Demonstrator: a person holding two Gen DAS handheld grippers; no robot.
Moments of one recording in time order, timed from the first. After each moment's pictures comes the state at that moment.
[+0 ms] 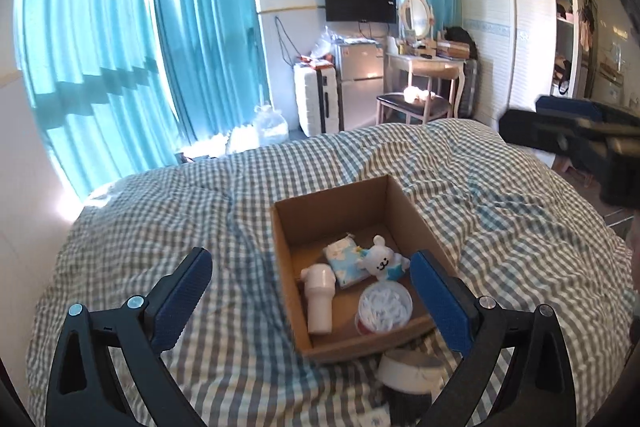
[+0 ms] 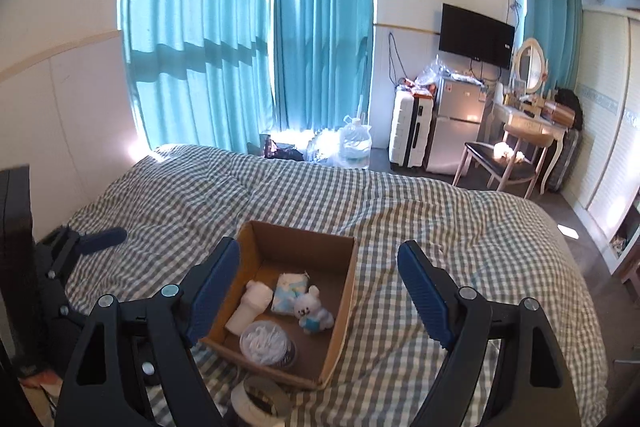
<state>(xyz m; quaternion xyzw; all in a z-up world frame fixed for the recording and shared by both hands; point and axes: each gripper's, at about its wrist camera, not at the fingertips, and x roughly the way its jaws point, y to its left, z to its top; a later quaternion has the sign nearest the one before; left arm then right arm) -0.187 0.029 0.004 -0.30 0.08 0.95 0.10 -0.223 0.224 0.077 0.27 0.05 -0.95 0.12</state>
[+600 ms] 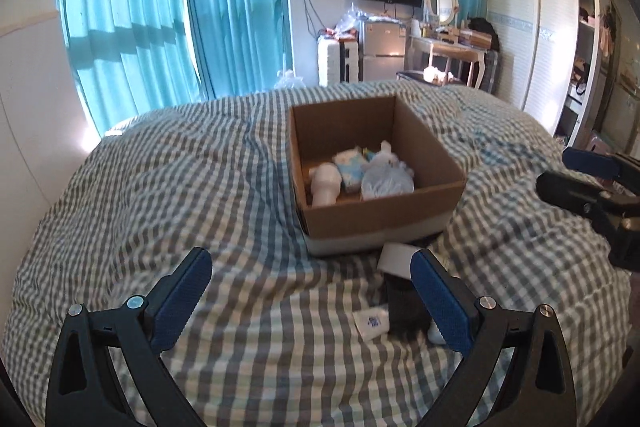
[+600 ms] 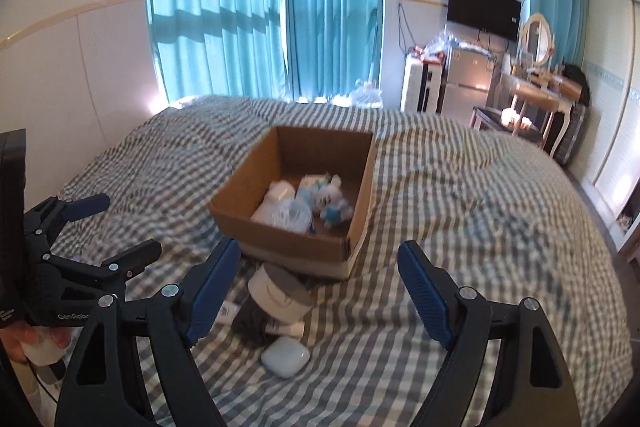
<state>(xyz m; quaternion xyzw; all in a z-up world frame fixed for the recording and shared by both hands) -0.102 0.015 -0.079 -0.35 0.05 0.94 0.06 -0.121 0.238 -0.025 0.33 0.04 -0.93 0.13</state>
